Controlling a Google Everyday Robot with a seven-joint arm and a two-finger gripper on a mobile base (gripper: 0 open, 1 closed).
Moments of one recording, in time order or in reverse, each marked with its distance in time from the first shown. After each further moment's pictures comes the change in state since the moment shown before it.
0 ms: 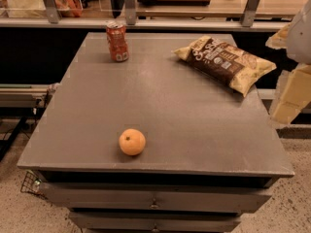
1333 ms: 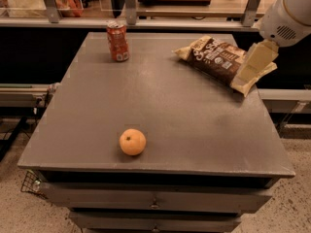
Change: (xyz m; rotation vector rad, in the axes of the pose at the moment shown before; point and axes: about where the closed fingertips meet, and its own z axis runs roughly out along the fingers) arm -0.008 -0.129 0.064 0.126 -0.132 0.184
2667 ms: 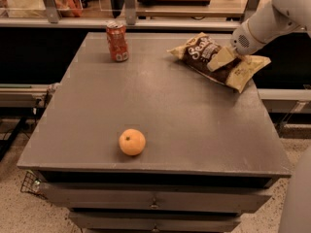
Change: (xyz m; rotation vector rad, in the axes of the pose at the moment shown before) arm -0.020 -0.061 0.138 -0.144 -0.131 0.413
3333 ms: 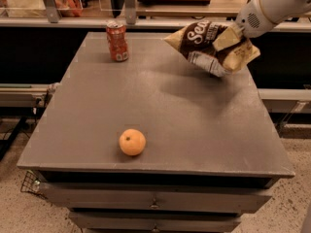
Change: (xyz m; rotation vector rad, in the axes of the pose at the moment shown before) arm -0.040 0.028 -0.061 -0.011 -0.109 -0.068
